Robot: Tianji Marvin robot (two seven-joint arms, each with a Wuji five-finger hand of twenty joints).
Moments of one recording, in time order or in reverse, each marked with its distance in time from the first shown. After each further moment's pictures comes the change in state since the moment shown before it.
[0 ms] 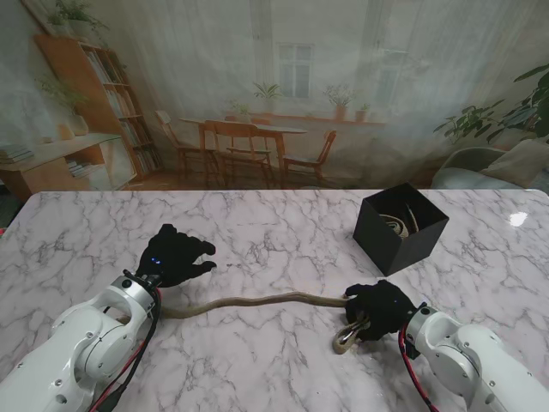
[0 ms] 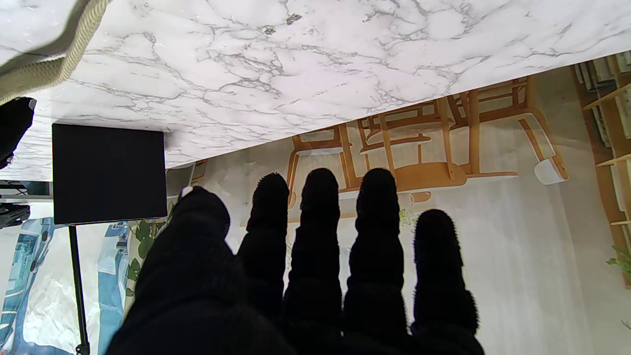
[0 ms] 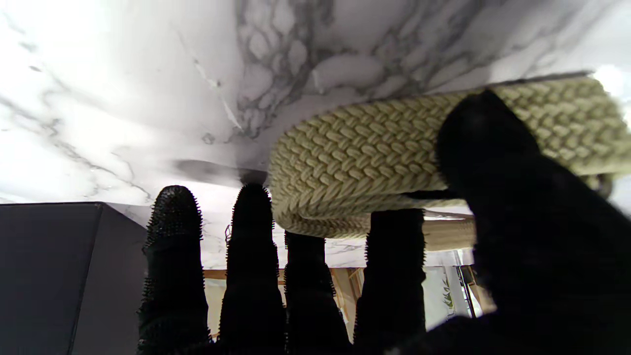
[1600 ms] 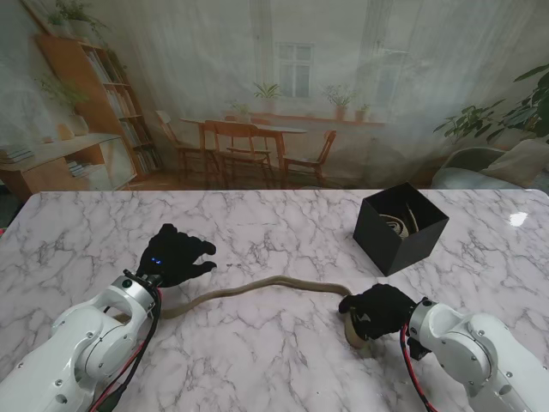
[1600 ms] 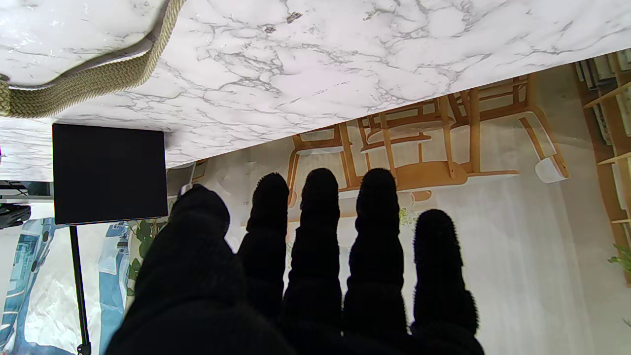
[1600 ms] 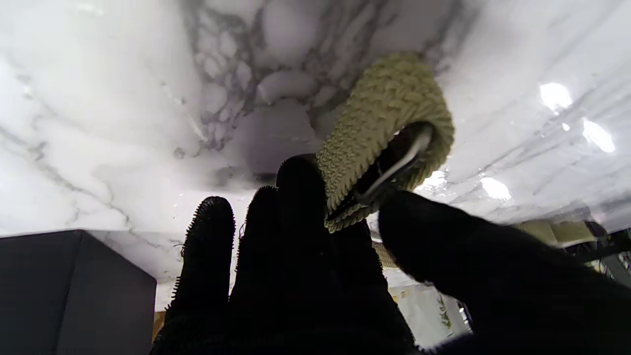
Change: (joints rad) left arm -0.001 0.000 0.001 -0.001 0.003 0.001 0.001; right arm -0.009 0.012 0.048 -0.094 0.155 -0.019 0.271; left_hand 0.001 -0.012 -0.001 0.000 0.000 0.000 0.006 0.000 0.000 0.000 0.000 0.000 0.000 0.000 0.000 0.000 0.000 0.000 0.000 0.000; right_hand -0.219 0.268 0.472 0.391 -0.262 0.388 -0.567 0.086 0.499 0.024 -0.120 -0.085 0.021 -0.103 -0.075 -0.036 -0.063 -0.290 -0.042 0.014
